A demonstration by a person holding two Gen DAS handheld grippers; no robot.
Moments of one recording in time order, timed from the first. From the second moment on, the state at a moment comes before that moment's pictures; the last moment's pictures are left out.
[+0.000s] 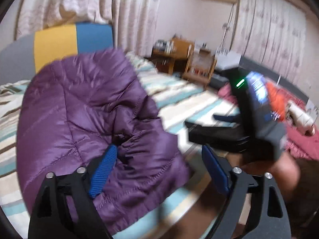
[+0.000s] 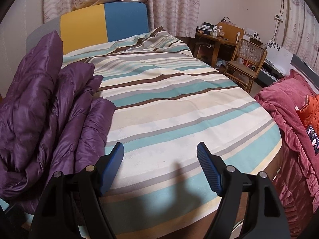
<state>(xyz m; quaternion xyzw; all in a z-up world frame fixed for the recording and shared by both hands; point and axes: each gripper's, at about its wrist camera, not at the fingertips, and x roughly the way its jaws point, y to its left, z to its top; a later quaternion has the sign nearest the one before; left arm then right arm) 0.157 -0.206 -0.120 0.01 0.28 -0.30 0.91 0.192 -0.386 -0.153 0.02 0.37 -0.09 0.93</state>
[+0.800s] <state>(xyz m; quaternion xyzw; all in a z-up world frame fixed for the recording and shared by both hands) 0.251 -0.003 -0.134 -0.24 0.38 0.09 0.89 0.258 -0.254 -0.028 0.01 0.28 0.11 0.95</state>
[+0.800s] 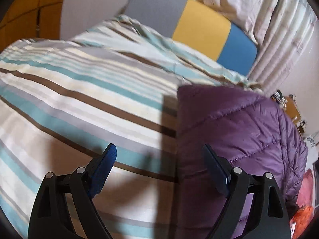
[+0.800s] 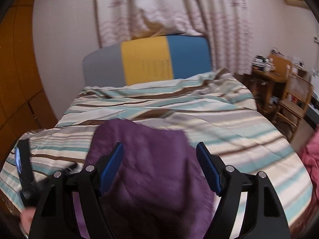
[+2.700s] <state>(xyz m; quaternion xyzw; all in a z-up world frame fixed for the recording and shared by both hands) 0.337 -0.144 -0.144 -0.02 0.44 0.11 0.89 0.331 -0.322 -0.177 0.08 0.40 0.07 0.91</state>
